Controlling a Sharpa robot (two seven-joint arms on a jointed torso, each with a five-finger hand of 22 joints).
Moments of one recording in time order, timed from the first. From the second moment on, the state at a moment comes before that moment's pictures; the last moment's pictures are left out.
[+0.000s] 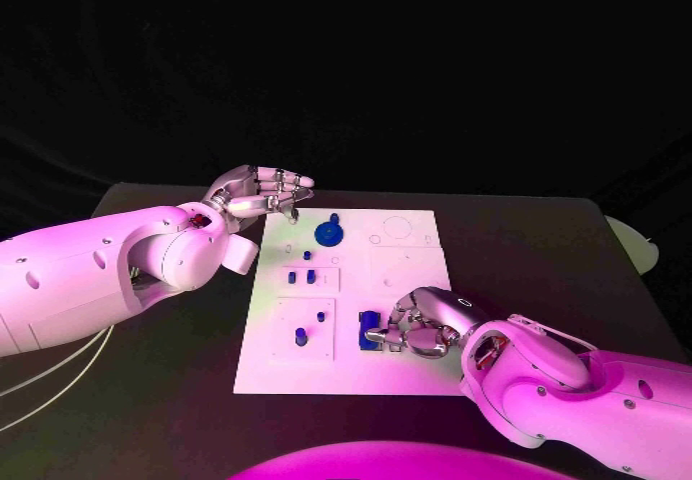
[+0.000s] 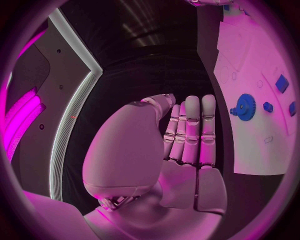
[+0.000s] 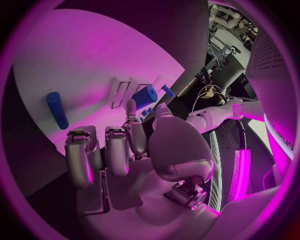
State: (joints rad) left arm 1.22 -0.96 -0.04 1.57 -0.14 -0.23 0.27; left_hand 1.51 -0.24 0.54 0.18 0.22 0.87 0.19 0.27 0.31 0.90 0.13 0.50 0.17 1.04 0.06 1.12 0.43 0.17 0.91 0.15 0.90 0.91; right arm 1.02 -0.89 -0.15 1.94 -1.47 -0.47 -0.52; right_hand 1.11 0.03 -0.17 0.29 0.20 0.98 0.07 0.46 0.59 1.42 0.00 1.31 1.31 1.46 -0.06 1.52 1.31 0.01 1.47 0.05 1.57 1.31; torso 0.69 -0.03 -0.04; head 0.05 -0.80
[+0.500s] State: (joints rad) left arm 1.22 -0.96 -0.04 1.57 -0.14 -0.23 0.26; left_hand 1.51 -0.24 0.54 0.18 0.22 0.87 0.19 0.27 0.31 0.90 0.13 0.50 0.17 1.04 0.06 1.12 0.43 0.17 0.91 0.15 0.90 0.91; right arm 1.02 -0.88 -0.15 1.93 -1.47 -0.45 -0.50; right_hand 1.28 0.05 -0.15 0.29 0.22 0.98 0.07 0.46 0.58 1.43 -0.01 1.32 1.35 1.46 -0.06 1.52 1.31 0.01 1.47 0.05 1.57 1.31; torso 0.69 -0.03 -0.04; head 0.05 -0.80
